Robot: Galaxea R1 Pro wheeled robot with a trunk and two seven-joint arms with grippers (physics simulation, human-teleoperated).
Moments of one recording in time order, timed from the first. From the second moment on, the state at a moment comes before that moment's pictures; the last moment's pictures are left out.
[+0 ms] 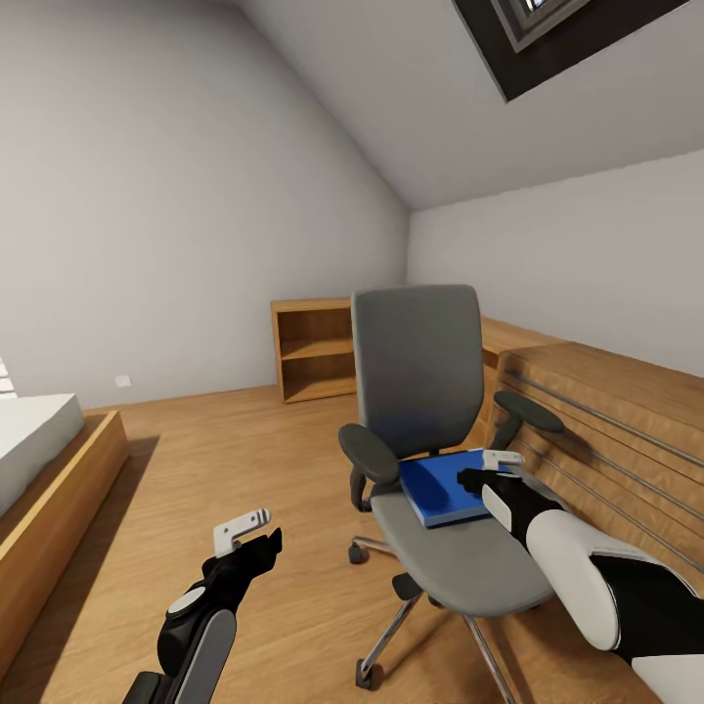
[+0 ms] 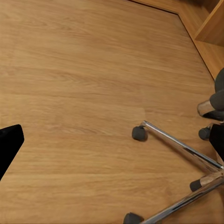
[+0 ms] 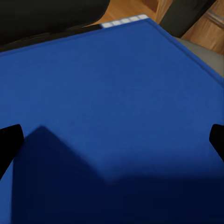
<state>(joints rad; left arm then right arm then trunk) -0.13 -0.10 -0.17 -1.62 0.45 0.55 0.51 -1.03 -0.06 -0.09 -0.11 0.02 0.13 -0.14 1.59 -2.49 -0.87</state>
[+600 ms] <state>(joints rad) -0.13 -0.10 -0.17 -1.62 0.45 0.56 0.51 -1.03 -0.06 -0.09 -0.11 0.03 0.14 -0.14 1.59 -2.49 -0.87</state>
